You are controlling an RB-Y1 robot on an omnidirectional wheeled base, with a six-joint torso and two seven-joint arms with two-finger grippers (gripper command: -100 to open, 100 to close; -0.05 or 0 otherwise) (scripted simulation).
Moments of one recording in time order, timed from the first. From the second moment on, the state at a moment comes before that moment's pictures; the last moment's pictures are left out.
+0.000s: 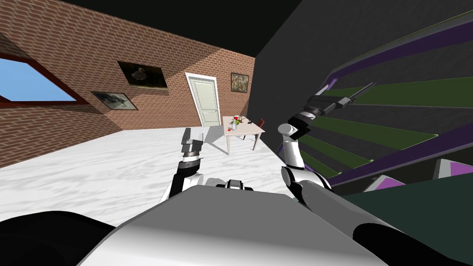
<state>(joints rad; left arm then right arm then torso) 0.51 -0.04 -0.02 -2.31 0.00 -0.49 0.08 -0.70 -0.42 -0.22 -1.56 -0.98 -0.93 0.07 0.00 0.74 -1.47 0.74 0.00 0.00</state>
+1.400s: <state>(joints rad) 0.51 -0.04 -0.02 -2.31 0.00 -0.49 0.08 -0.88 -0.48 -0.27 -1.52 -0.97 -0.78 0.17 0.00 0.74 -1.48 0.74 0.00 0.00</state>
